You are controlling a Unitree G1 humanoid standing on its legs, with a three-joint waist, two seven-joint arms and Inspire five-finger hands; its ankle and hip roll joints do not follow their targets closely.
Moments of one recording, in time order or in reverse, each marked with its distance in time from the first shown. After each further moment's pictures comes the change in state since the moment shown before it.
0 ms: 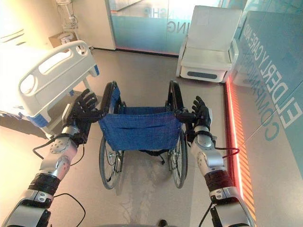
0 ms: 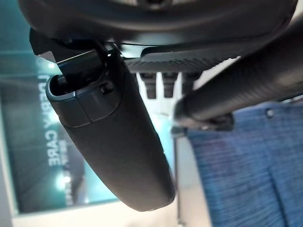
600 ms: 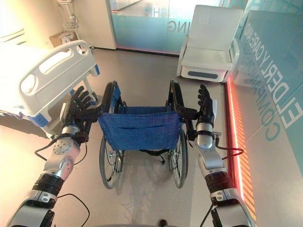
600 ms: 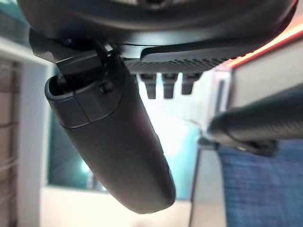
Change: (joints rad) left arm 0.000 -0.035 0.005 -0.001 0.031 -0.051 0.065; right arm 0.018 -0.003 -0.003 -0.006 -0.123 -0.096 0.013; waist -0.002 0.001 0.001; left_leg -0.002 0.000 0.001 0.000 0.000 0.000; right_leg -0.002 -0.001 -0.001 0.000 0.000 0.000
